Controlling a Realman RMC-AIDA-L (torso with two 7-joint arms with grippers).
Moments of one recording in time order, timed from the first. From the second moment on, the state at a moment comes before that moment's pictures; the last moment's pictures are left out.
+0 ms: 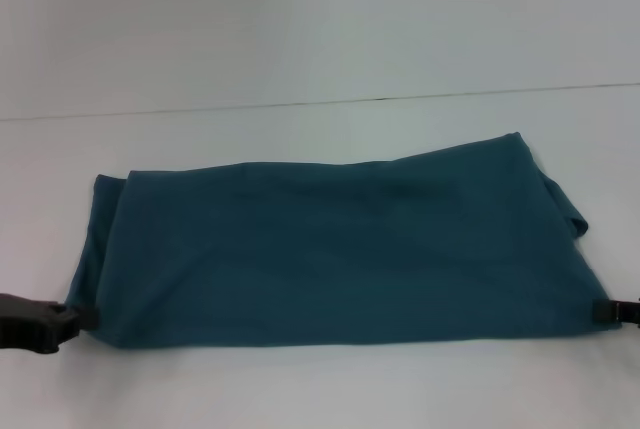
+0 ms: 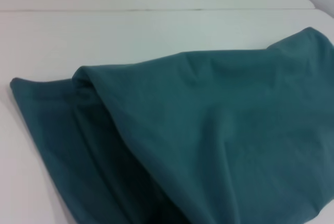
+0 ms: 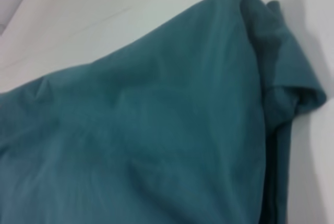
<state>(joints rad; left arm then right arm) -0.42 -2.16 0.56 1.12 2.41 1.56 -1.94 0.35 1.99 -0.53 -0.70 -2.24 -1.40 2.01</state>
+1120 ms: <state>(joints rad) -0.46 -2.14 0.54 1.14 2.47 1.54 -2.17 0.44 1.99 -0.43 -0.71 -2.15 -1.44 1.84</state>
